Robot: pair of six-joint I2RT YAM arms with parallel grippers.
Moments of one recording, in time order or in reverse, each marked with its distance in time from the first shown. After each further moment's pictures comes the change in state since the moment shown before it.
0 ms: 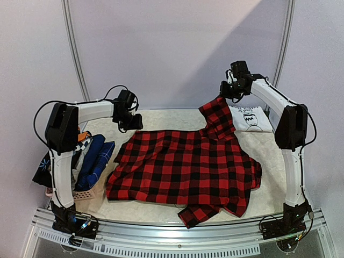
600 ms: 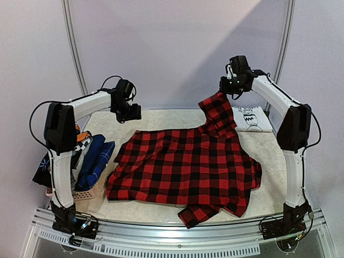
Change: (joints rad) left arm 0.006 -0.009 0.168 -0.166 -0.080 -0.072; right arm 0.035 -0.066 -0.005 -0.018 0.103 -0.023
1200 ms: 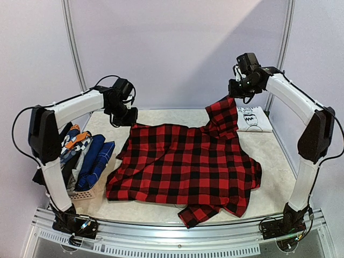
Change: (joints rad) left arm -0.085 -0.247 -0.183 -0.148 0.016 -0.016; right arm 0.051 -0.328 -0.318 -0.110 0.117 -0.037
